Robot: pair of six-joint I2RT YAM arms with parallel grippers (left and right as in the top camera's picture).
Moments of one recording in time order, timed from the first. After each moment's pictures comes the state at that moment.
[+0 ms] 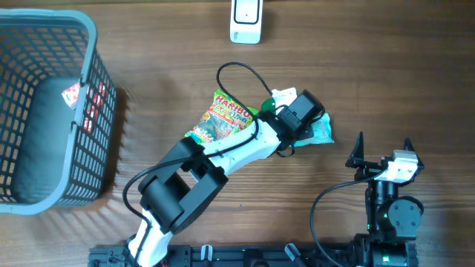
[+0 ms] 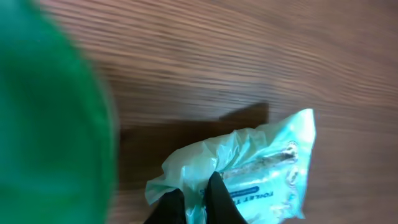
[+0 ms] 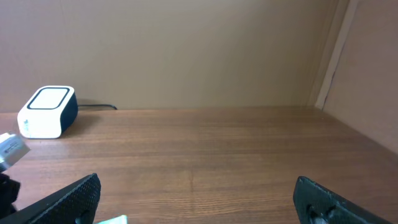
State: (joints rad) left arm -0.89 2.08 1.41 -0.34 -0.07 -1.01; right arm -0.06 0.02 0.01 0.01 0.10 -0.05
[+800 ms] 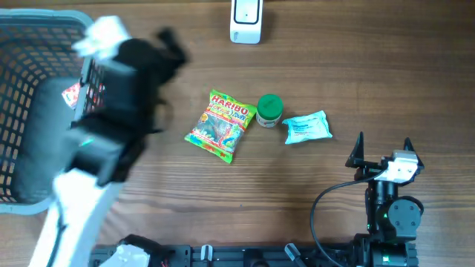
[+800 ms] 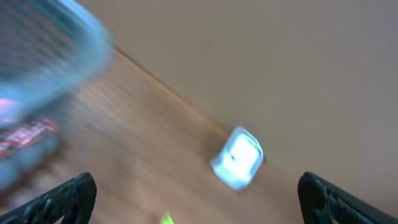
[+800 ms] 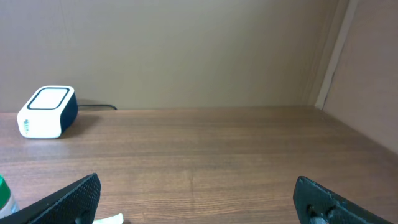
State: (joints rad) left arm -0.39 1.22 1.41 -0.68 -0.45 -0.80; right arm -0.06 0.02 0.01 0.01 0.10 -0.05
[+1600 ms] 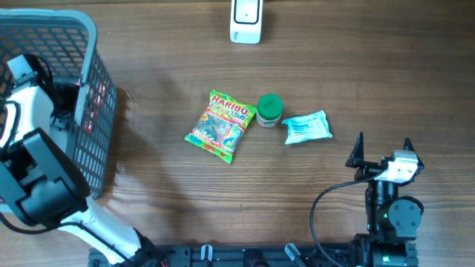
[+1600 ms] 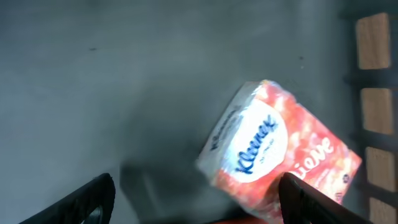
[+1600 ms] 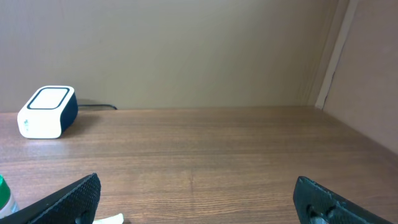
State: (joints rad) left arm 0.51 1.98 1.42 -0.65 -0.01 -0.74; right arm -0.06 0.02 0.01 0.01 0.10 -0.05
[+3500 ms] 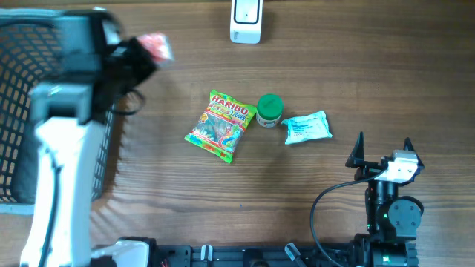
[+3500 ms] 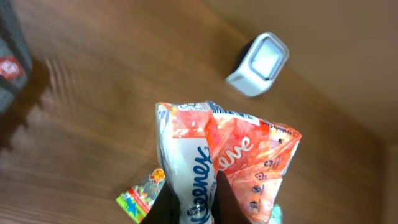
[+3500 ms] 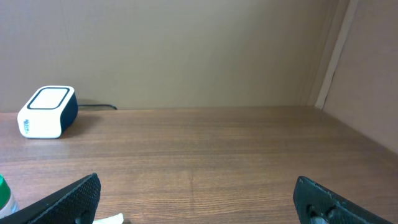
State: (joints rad) left arm -0.10 1.44 1.59 -0.98 0.09 -0.65; right arm -0.06 0.02 0.01 0.01 0.10 -0.05
